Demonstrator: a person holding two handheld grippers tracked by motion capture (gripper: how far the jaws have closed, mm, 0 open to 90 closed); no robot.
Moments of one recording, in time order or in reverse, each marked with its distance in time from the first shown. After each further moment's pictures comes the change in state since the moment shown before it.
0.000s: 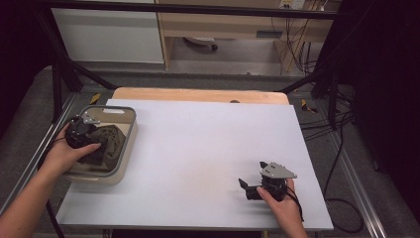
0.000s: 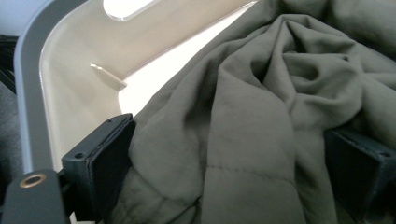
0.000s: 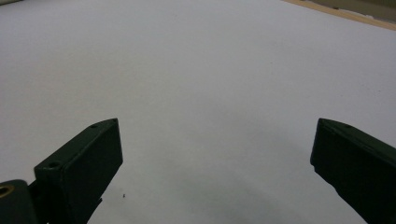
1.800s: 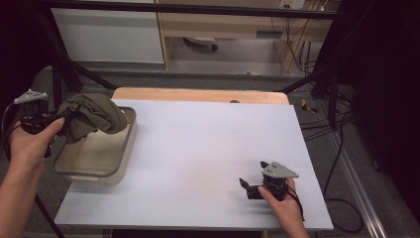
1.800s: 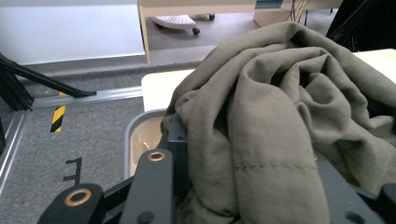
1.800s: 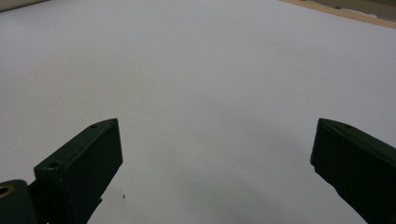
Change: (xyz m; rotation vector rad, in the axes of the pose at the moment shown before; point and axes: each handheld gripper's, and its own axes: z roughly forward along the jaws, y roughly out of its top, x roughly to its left) left arm 0.045 0.007 -0.103 -0.438 -0.060 -0.374; right arm -0.004 -0.001 -0.001 -0.008 0.004 0.016
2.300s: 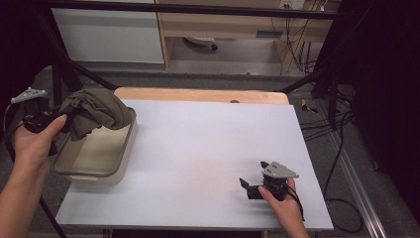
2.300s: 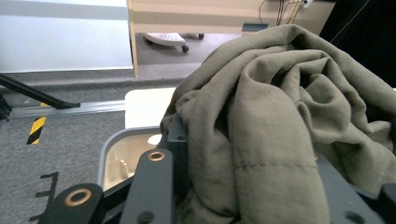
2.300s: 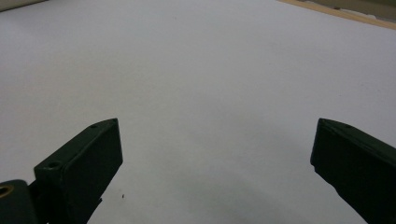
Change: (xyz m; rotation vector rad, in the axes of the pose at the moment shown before) left arm -0.013 0.006 -0.002 -0.074 -0.054 -0.055; right arm 0.000 0.000 0.000 0.001 -0.002 -0.005
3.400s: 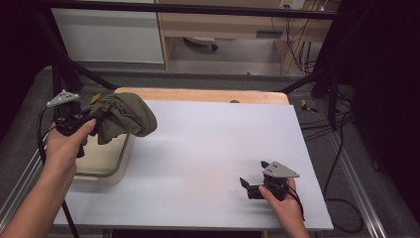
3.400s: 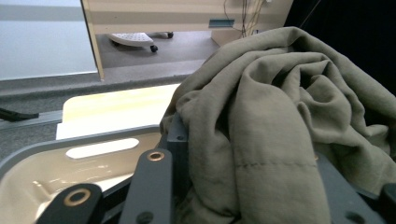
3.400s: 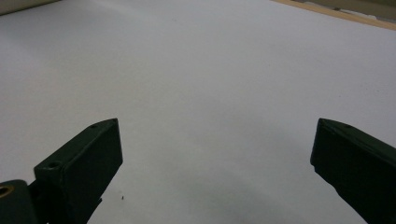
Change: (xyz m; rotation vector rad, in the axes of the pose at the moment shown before) left arm -0.065 -0.006 0.025 0.016 -0.110 0.056; right arm -0.001 0.000 -0.001 -0.005 0.002 0.011
